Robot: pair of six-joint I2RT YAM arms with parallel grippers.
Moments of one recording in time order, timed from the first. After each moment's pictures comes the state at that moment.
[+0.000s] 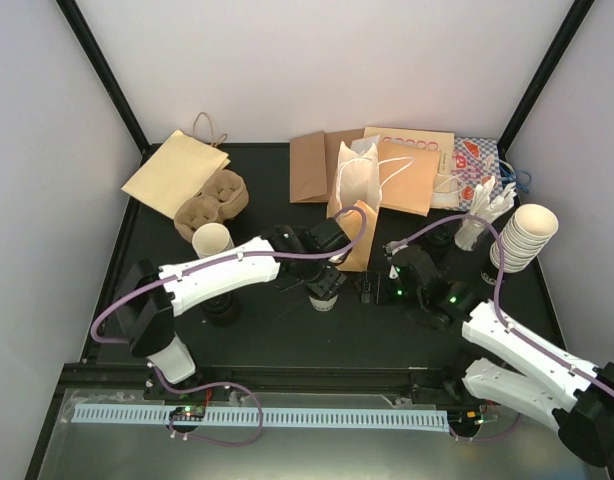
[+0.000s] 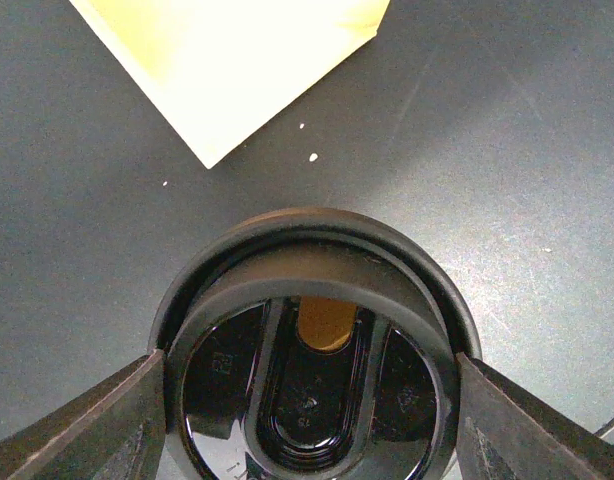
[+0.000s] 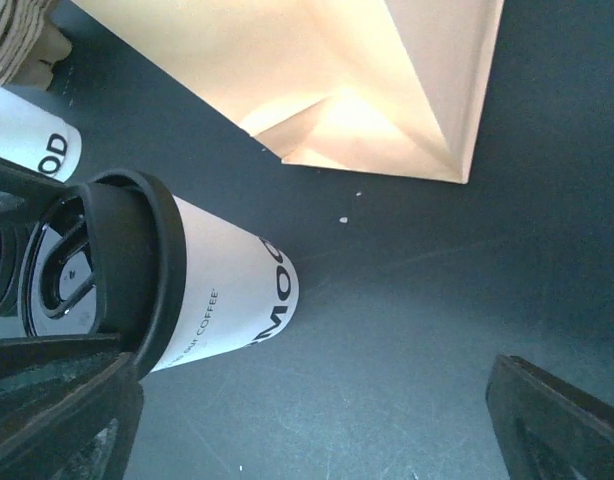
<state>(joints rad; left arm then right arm) -0.99 1.64 1.33 -0.87 -0.08 -0.28 0.74 0.91 0.62 -0.50 -0.01 0.66</state>
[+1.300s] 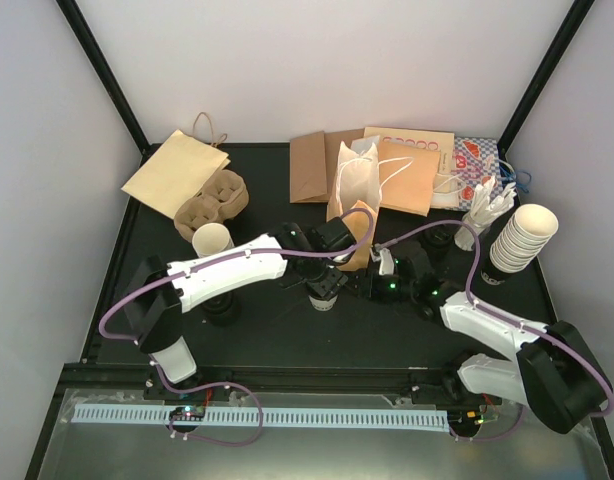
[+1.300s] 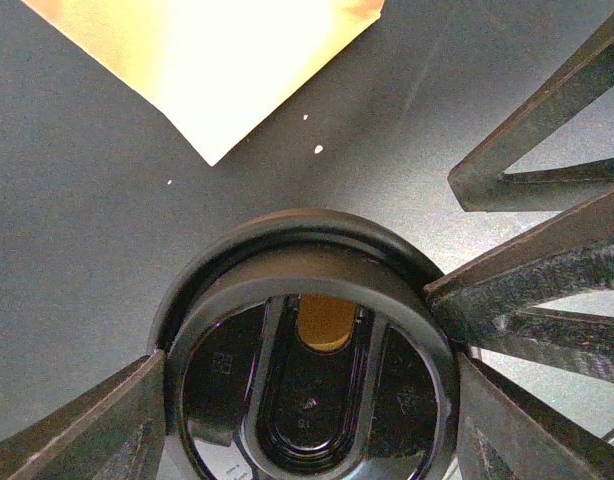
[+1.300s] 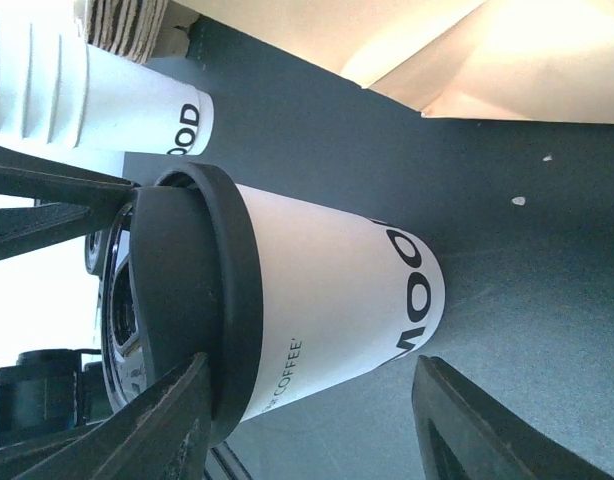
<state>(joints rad) -0.99 1.70 1.39 -0.93 -0.09 -0.25 0.57 1.16 0.45 0.02 -0.52 0.79</state>
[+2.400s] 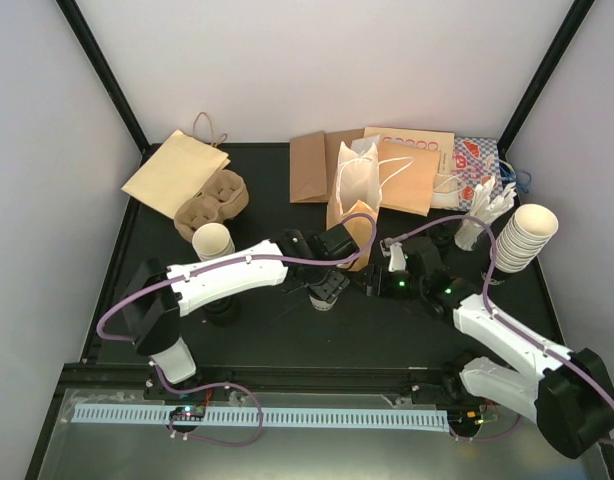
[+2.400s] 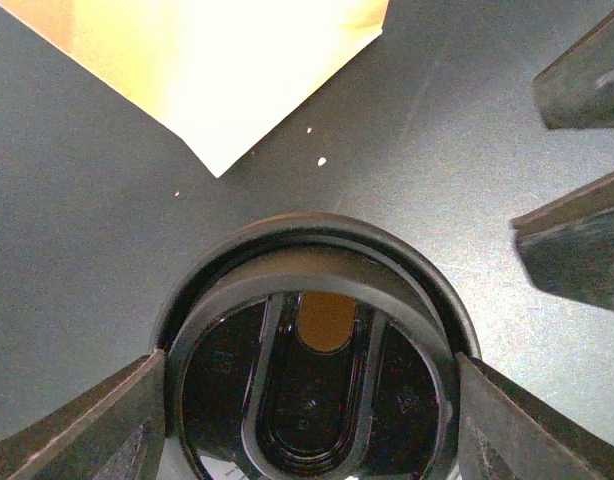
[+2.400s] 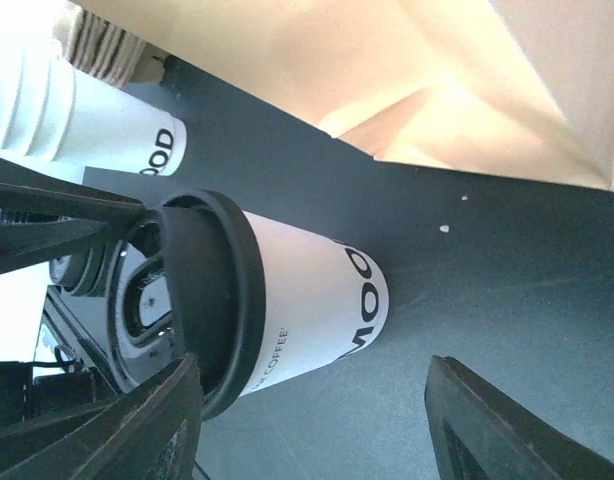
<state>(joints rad) -1.04 1.68 1.36 -0.89 -0.15 -0.27 0.54 1.04 0.51 -0.19 -0.44 0.67</state>
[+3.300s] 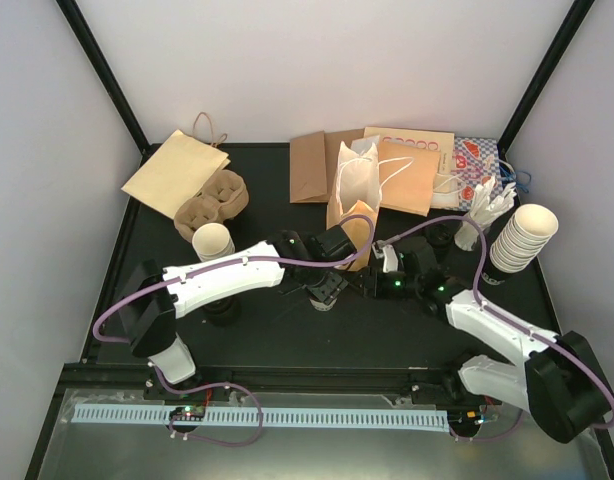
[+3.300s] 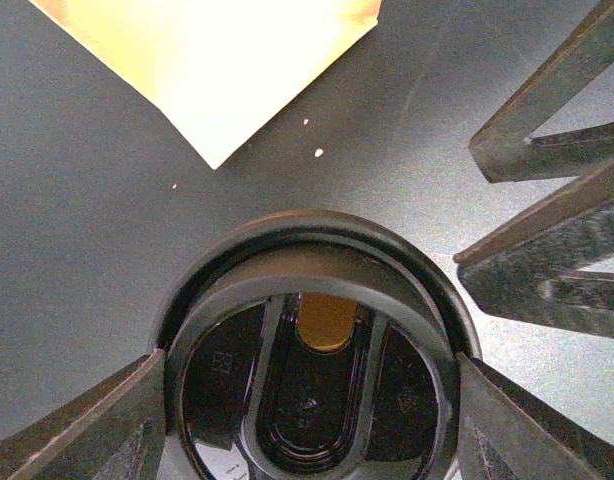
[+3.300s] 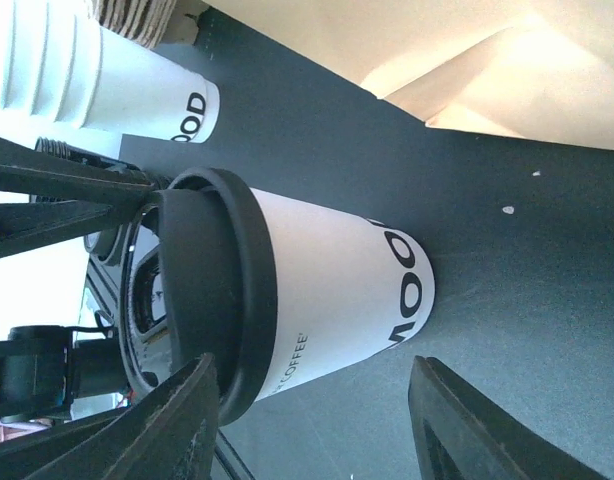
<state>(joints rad) -1.04 1.66 1.34 -0.89 -0.14 -0.26 0.53 1.10 0.49 -0.09 -0.56 0.67</state>
